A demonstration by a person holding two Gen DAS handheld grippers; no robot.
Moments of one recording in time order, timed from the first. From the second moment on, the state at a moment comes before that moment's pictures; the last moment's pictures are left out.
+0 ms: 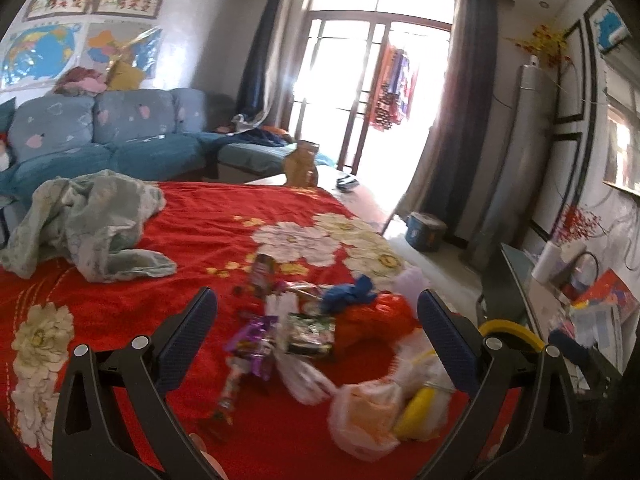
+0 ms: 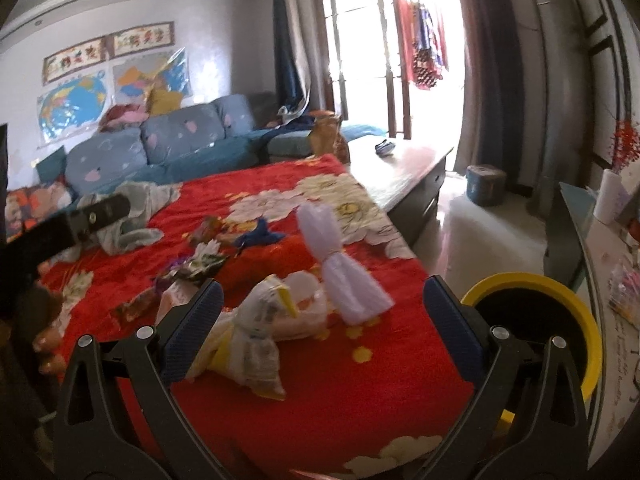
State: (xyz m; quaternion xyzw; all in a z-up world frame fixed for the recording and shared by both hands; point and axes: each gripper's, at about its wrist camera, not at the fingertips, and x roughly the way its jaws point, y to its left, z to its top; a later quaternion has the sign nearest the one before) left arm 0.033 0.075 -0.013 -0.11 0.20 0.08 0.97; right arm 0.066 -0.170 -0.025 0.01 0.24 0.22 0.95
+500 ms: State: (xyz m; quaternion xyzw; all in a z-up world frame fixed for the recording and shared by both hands) left arm 0.042 0.151 -0.054 -0.15 0.27 0.12 0.94; right arm 0.086 -0.137 -0.057 0.00 0.31 0.24 0.92
